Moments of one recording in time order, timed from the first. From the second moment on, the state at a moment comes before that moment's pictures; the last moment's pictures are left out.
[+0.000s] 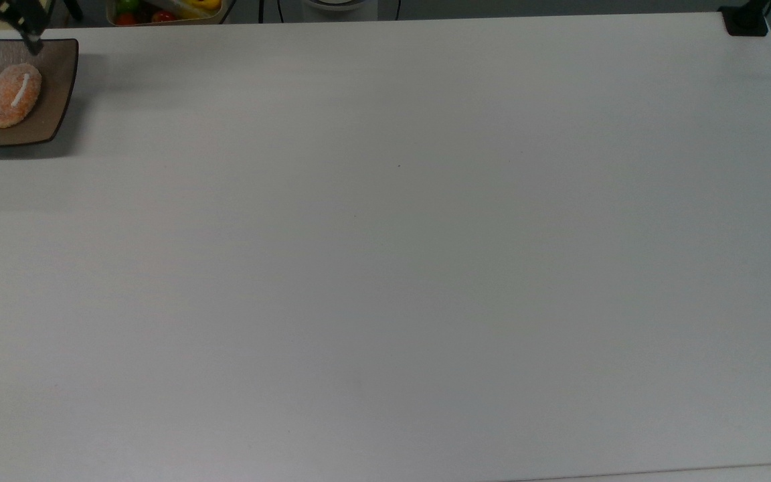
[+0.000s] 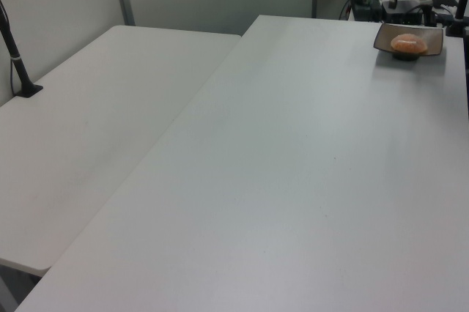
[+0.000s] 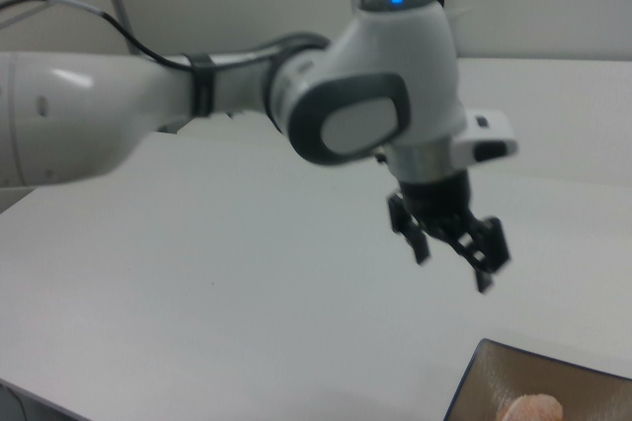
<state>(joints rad) 0.00 0.17 -0.62 -1.70 0.05 1.95 -0.41</state>
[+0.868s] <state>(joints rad) 0.02 0.01 -0.11 -1.64 0.05 1.62 -0.02</state>
